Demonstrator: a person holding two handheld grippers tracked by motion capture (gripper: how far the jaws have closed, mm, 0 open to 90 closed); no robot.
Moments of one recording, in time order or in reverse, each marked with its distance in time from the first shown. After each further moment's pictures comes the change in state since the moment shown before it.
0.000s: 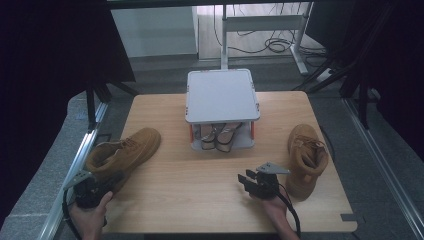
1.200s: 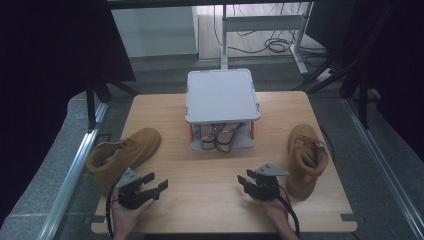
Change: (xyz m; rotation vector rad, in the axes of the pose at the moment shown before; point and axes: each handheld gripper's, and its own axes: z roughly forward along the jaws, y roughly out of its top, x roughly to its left) left arm -0.070 -0.024 0.064 0.131 -0.121 0.180; right arm 0.007 0.001 -0.007 -0.004 -0.027 -0.061
